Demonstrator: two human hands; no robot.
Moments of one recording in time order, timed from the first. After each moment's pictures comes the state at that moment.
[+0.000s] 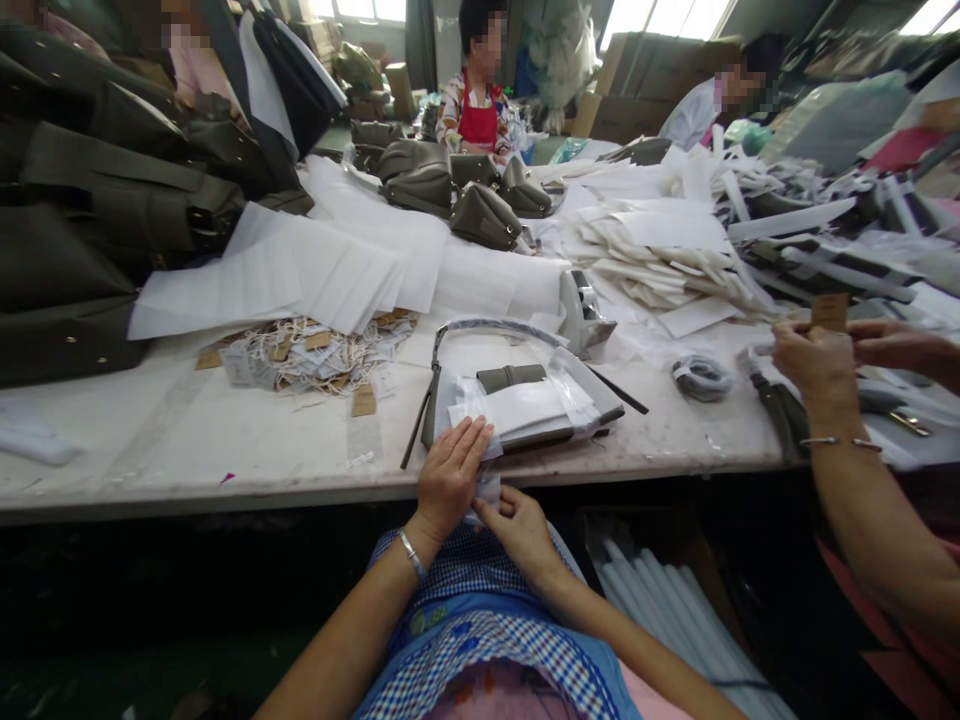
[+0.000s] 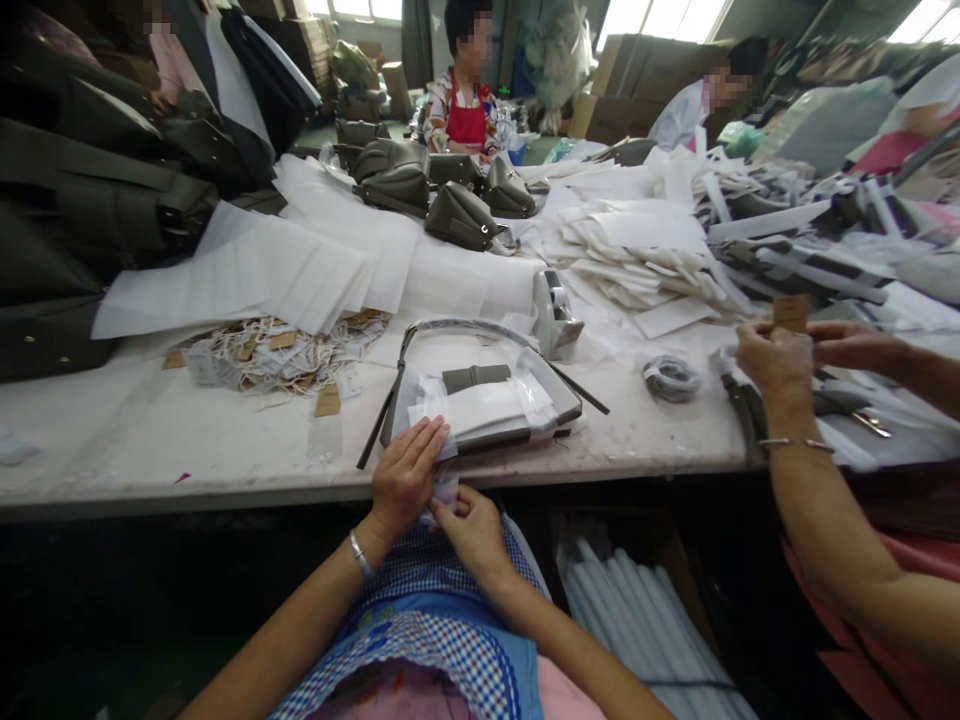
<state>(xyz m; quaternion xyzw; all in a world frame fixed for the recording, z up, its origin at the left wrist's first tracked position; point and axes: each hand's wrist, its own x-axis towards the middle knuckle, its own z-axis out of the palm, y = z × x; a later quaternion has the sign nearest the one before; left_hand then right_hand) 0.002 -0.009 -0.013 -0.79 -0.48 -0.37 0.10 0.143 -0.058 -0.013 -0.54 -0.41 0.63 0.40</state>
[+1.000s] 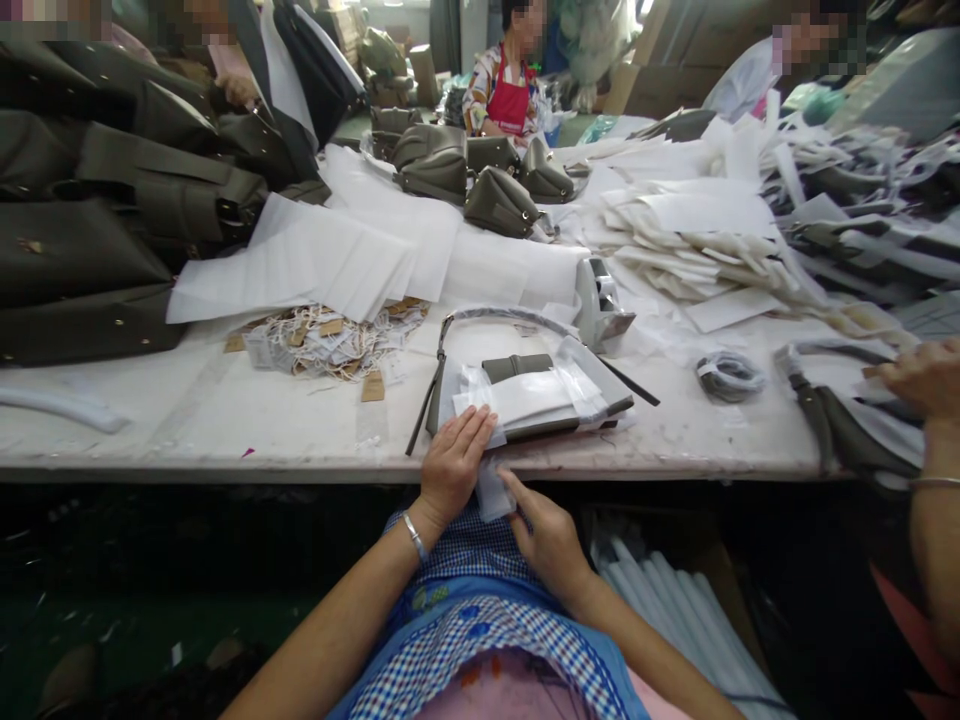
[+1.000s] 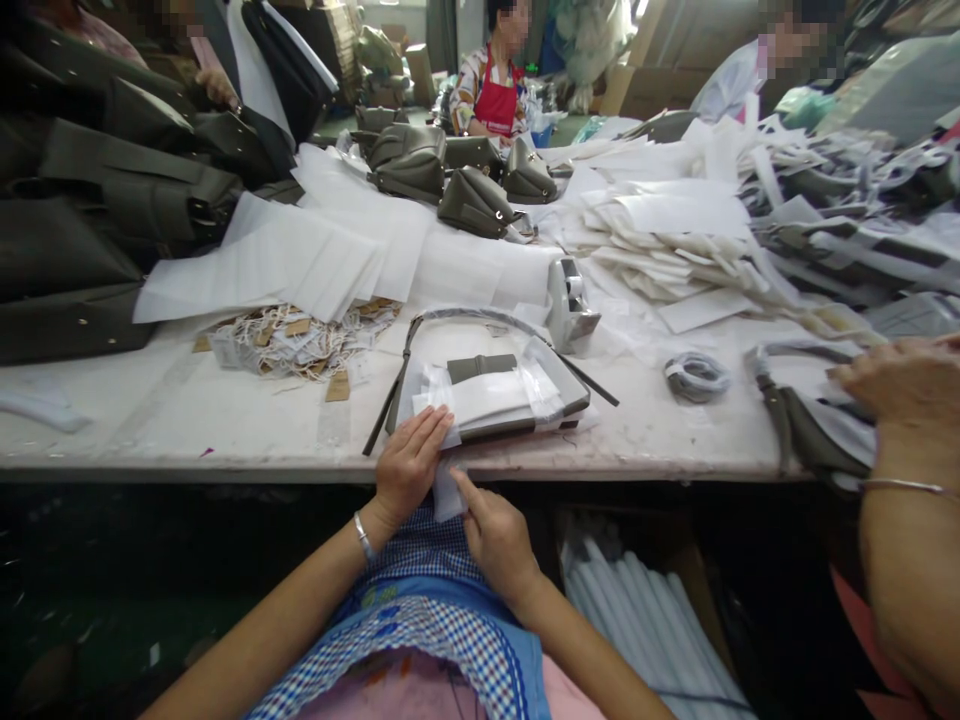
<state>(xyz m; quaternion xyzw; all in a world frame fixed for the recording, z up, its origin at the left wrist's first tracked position) 0.007 -0.011 -0.006 -0.79 -0.50 -0.35 0.10 0.196 -0.070 -0.009 -0.46 -0.78 0.27 0.33</state>
